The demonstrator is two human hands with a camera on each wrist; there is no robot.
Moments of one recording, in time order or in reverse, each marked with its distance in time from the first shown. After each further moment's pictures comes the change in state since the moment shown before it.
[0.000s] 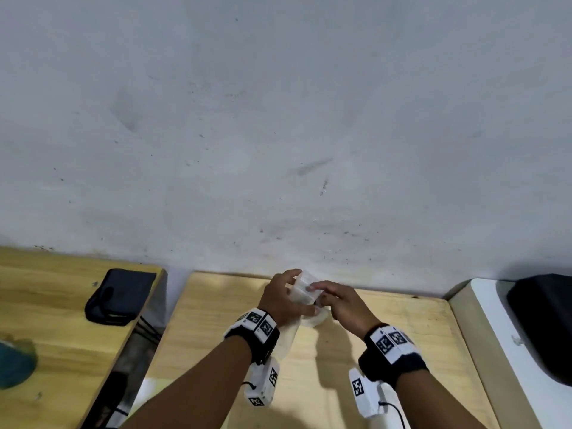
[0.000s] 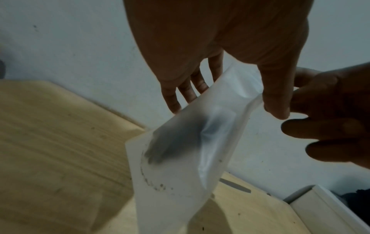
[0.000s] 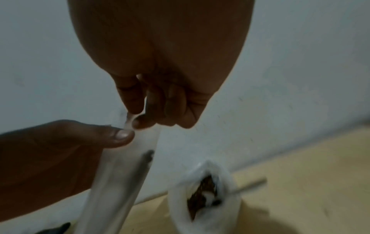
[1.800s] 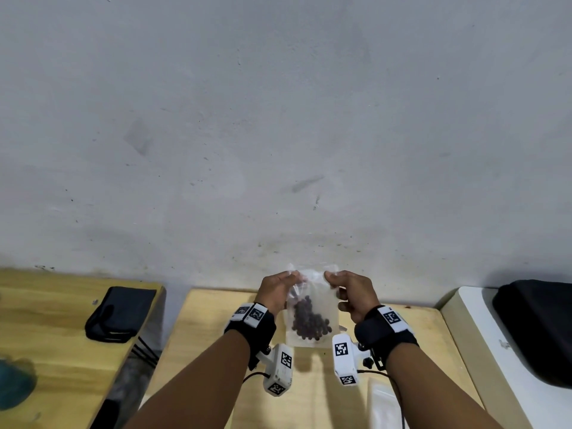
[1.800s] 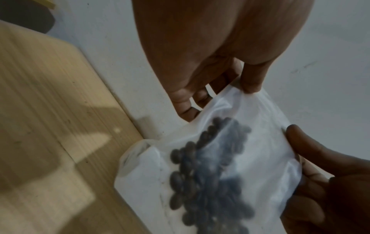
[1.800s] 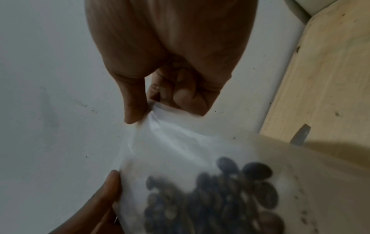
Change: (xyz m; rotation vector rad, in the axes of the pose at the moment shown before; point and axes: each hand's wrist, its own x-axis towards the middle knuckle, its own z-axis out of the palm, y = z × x) left_hand -0.003 0.043 -0.012 -0.576 0.025 -0.158; right_hand 0.008 -0.031 -0.019 0.491 0.322 0.227
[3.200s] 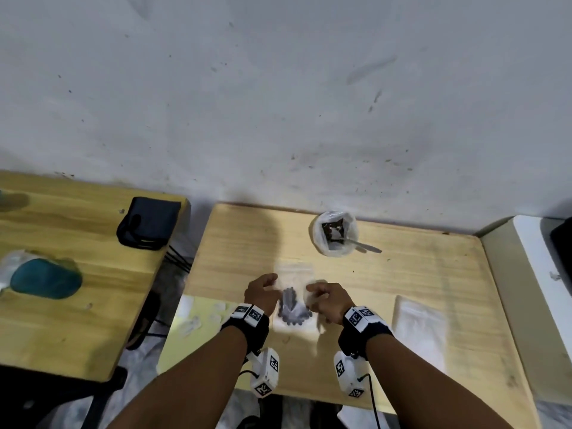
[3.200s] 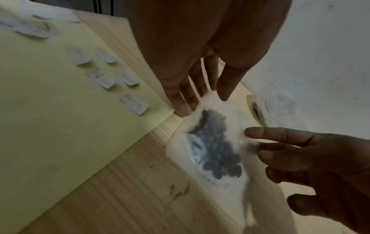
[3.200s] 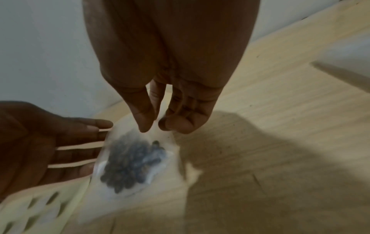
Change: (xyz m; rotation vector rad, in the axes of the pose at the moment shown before) left_hand -0.051 -0.173 -0.113 0.354 0.286 -0.292; right_hand -0.029 0.197 0.041 -0.772 -0.353 0.237
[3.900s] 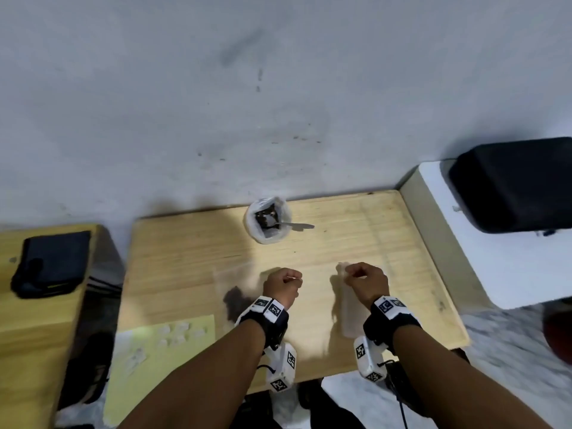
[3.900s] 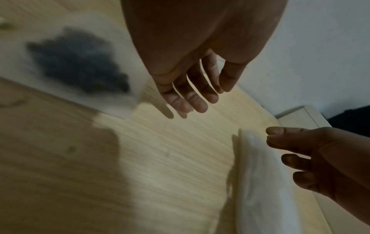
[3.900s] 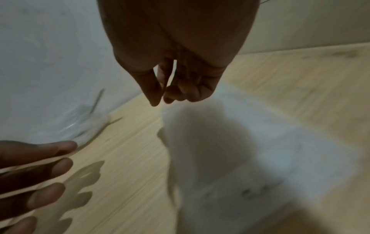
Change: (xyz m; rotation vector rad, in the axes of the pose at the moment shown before) left_hand -0.037 0.031 0.140 0.153 -0.339 0.103; right_hand -0.064 0.118 -0.110 0.200 0.679 0.124
